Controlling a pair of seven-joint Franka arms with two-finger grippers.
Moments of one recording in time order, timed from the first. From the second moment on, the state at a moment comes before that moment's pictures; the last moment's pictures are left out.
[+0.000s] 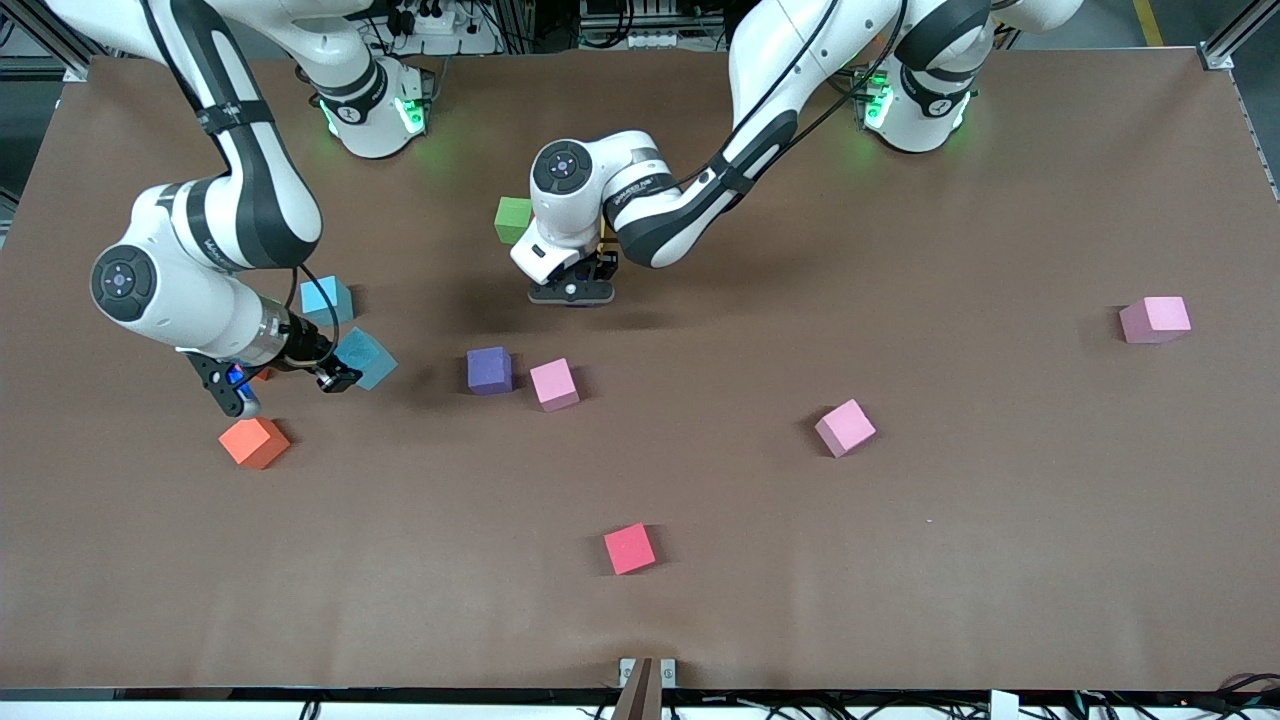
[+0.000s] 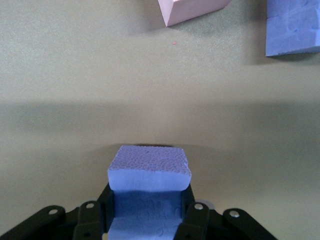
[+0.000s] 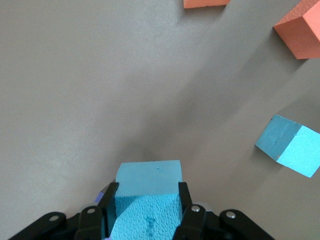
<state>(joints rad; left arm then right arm) -0.74 0.85 -0.40 -1.39 0.23 2.23 -1.16 0.06 0.21 0.05 -2.03 0.14 2.15 0.89</state>
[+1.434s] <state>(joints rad) -0.74 0.87 -0.39 -1.39 0.23 2.23 -1.16 0.06 0.21 0.05 -2.04 0.14 2.14 0.89</state>
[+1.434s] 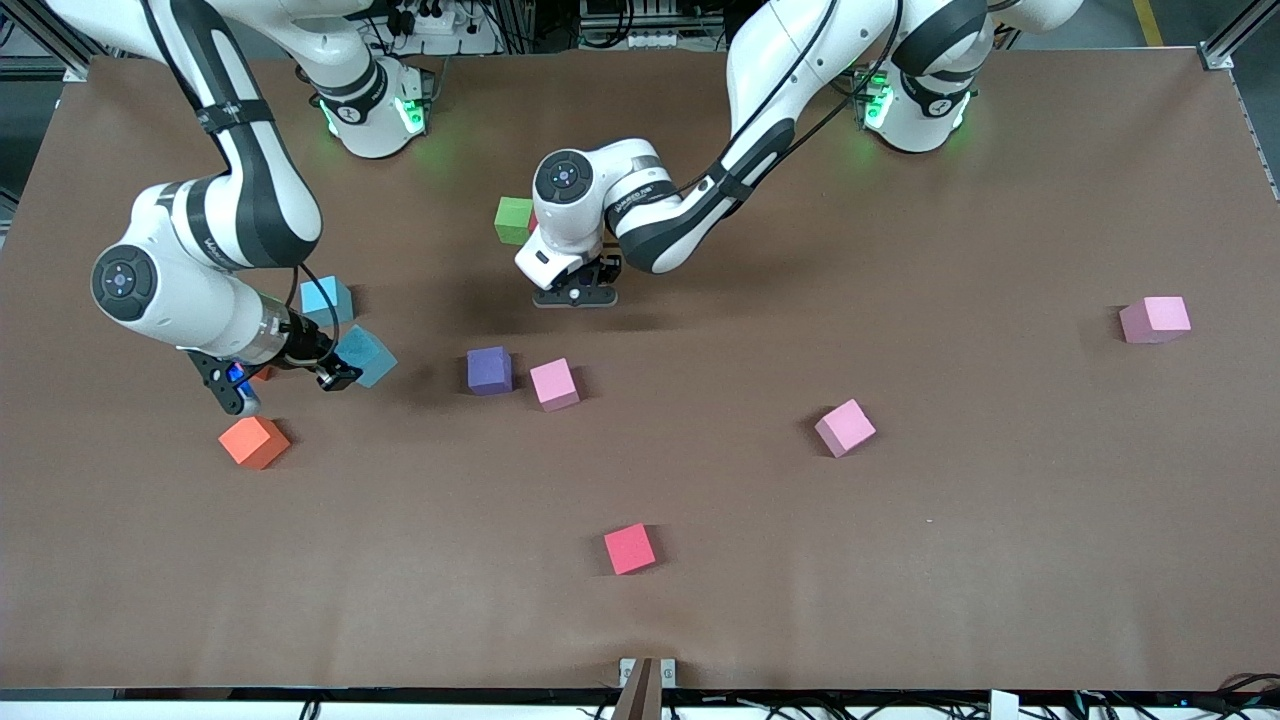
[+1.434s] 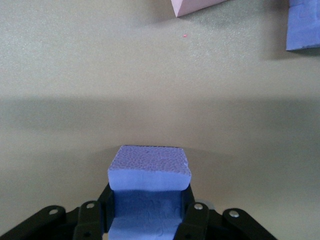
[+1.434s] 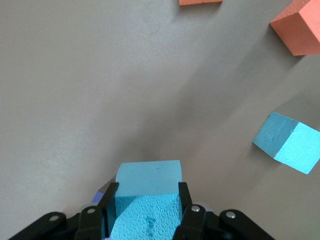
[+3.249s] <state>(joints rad) -0.76 0.88 -0.39 -1.39 0.23 2.26 -1.16 0.06 0.21 0.04 -2.04 0.14 2.13 0.89</state>
